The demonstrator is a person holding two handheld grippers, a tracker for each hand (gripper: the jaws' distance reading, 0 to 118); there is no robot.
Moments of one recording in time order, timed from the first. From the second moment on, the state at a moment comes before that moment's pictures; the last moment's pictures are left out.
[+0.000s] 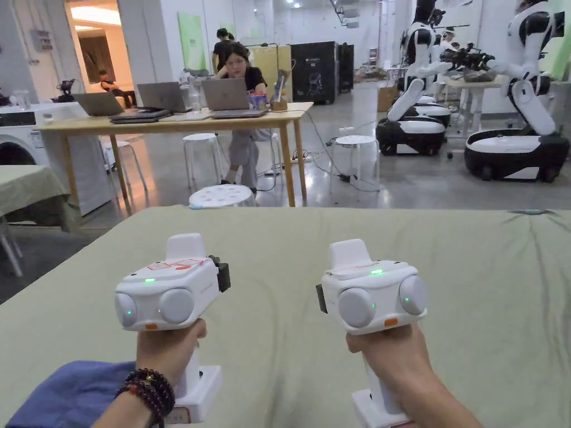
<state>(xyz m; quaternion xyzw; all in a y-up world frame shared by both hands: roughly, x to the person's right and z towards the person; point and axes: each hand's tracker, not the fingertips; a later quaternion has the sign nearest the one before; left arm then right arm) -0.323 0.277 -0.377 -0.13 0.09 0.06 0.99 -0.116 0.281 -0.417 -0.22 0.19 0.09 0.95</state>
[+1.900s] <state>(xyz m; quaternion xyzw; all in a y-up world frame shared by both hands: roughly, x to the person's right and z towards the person) -0.152 0.325 -0.520 -0.04 0.07 -0.03 1.00 0.107 0.354 -0.518 -0.04 0.04 0.04 1.00</state>
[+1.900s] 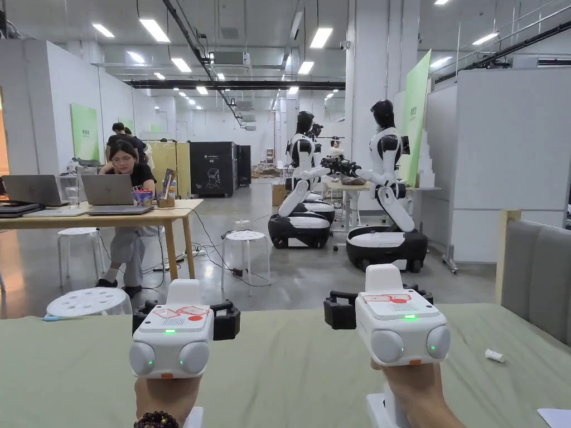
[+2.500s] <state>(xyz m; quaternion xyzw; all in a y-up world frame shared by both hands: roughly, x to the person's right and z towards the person) -0.167 0.325 -0.513 -0.05 0.08 -0.02 1.00 0.107 0.350 -0.519 -0.04 0.00 0.04 1.00</state>
